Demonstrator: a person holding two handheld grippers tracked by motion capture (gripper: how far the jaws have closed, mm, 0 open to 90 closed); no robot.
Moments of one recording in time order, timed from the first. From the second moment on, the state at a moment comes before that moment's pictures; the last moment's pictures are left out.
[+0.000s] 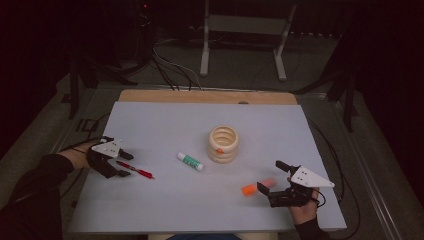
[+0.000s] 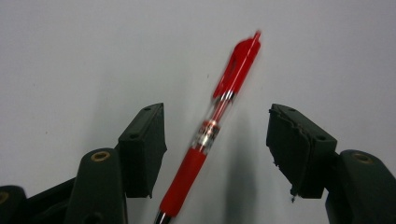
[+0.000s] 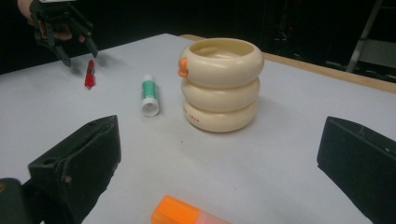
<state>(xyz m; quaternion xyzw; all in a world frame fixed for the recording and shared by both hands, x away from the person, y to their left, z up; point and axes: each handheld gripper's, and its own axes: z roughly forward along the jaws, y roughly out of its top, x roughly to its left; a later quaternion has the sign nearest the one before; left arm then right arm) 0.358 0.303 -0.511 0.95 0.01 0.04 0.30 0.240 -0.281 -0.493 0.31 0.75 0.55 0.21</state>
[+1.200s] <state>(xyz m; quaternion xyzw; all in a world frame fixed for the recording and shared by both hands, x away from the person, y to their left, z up) 0.375 0.290 -0.514 0.96 -0.07 0.01 0.26 0.240 -0.283 -0.494 0.32 0.75 0.55 0.20</state>
